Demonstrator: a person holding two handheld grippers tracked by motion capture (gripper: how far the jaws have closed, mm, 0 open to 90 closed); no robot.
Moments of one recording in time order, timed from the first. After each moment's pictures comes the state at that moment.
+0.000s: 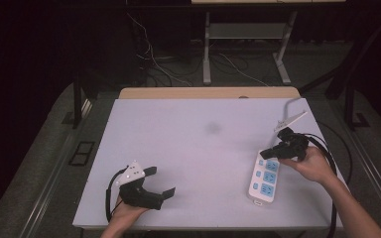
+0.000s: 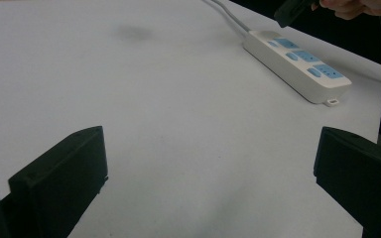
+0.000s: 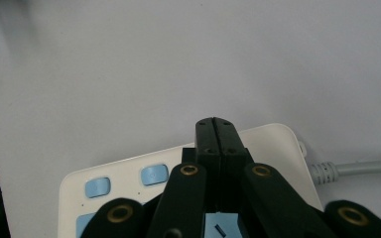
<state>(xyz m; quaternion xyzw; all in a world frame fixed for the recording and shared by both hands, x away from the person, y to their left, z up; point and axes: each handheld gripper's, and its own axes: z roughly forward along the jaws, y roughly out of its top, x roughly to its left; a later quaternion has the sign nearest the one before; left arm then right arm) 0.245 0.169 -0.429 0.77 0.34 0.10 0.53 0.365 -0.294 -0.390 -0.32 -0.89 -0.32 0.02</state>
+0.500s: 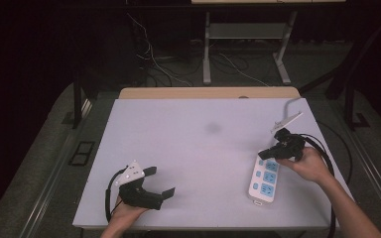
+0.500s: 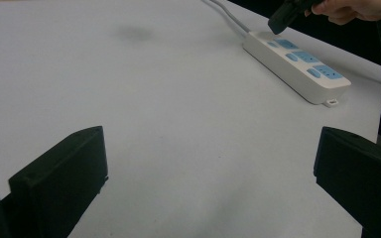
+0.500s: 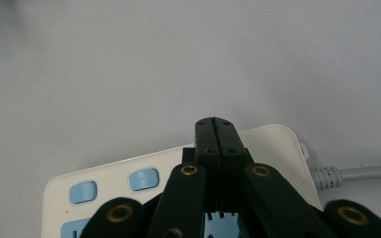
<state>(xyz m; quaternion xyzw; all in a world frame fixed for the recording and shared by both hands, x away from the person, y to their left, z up) 0.244 0.169 -0.429 0.77 0.34 0.10 0.53 0.370 -0.289 -0.399 -0.32 -0.89 -0.31 0.02</state>
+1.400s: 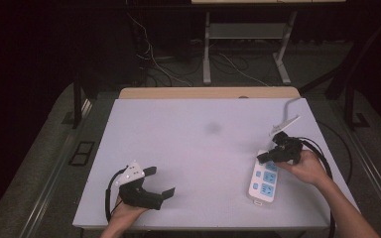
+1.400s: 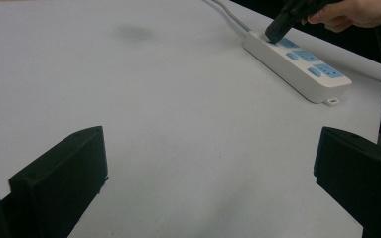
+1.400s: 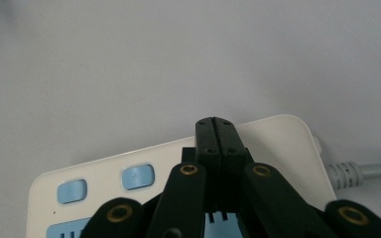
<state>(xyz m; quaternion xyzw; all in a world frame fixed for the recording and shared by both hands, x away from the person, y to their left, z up) 0.245 0.169 -0.429 0.77 0.34 0.10 0.53 0.369 -0.288 -0.412 -0.32 -0.89 -0.31 0.03</state>
